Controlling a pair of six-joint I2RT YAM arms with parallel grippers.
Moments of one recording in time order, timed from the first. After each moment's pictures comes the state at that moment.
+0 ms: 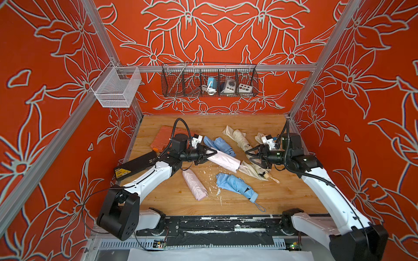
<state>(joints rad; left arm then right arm) -0.35 1.32 0.80 0.09 0.87 -1.16 0.23 1.04 0.92 -0.61 -0.85 0.90</state>
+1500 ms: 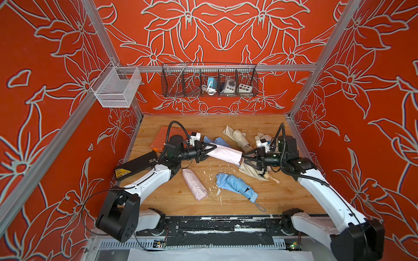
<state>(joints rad) -0.33 1.30 0.72 0.43 0.90 -1.45 0.28 1.05 0.84 -0.44 -0.97 1.06</state>
